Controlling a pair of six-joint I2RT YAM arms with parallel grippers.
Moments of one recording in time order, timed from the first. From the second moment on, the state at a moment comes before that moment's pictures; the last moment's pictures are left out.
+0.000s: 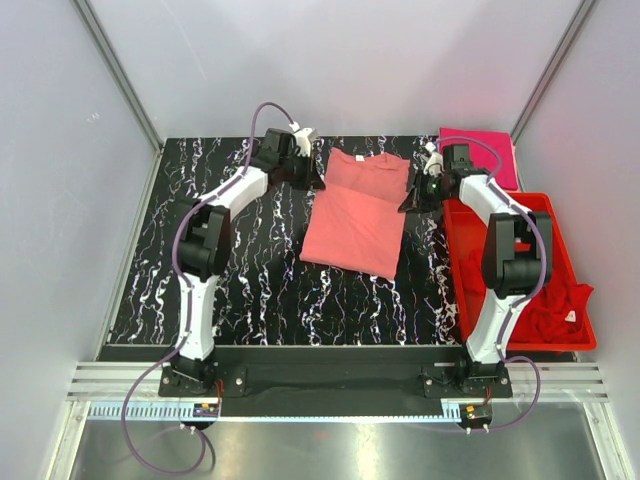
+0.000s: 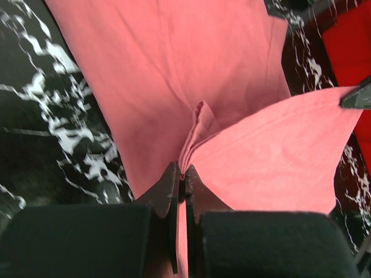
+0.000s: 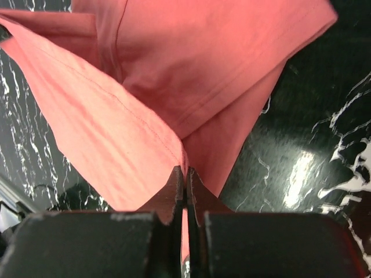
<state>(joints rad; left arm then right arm) -0.34 2.18 1.75 -0.27 0.54 -0.21 0.05 1.92 1.42 -0.50 -0.54 0.21</state>
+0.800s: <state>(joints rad) -0.32 2.42 1.95 -0.29 0.48 -0.24 0.05 2.11 1.59 -0.45 -0.46 0.21</state>
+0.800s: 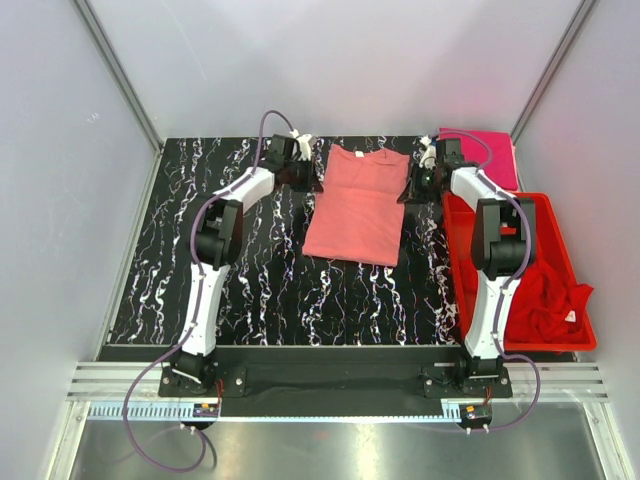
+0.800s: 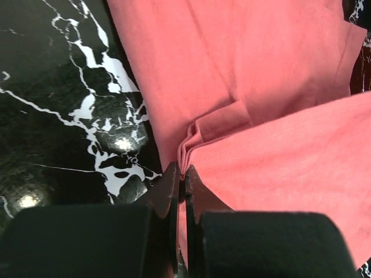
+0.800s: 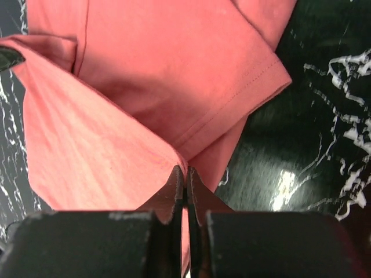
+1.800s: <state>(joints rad) -0.43 1.92 1.25 -0.14 0.36 -0.40 0.14 1.67 1.16 -0.62 -0.43 0.36</state>
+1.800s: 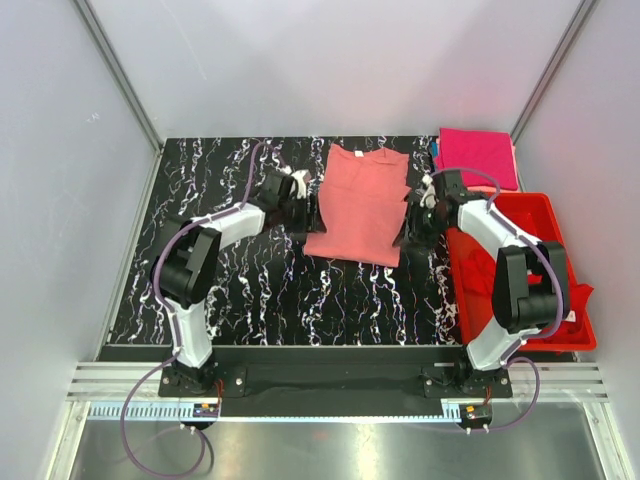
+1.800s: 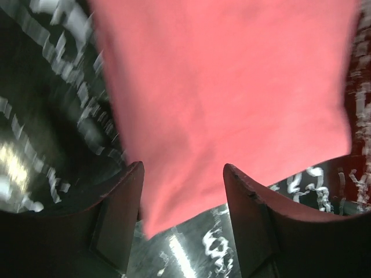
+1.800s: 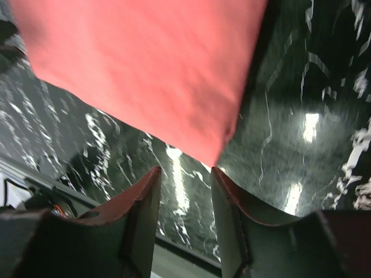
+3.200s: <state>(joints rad) -0.44 1.89 1.13 -0.24 0.32 -0.47 0.14 1.63 0.84 -0.30 -0.45 0.57</state>
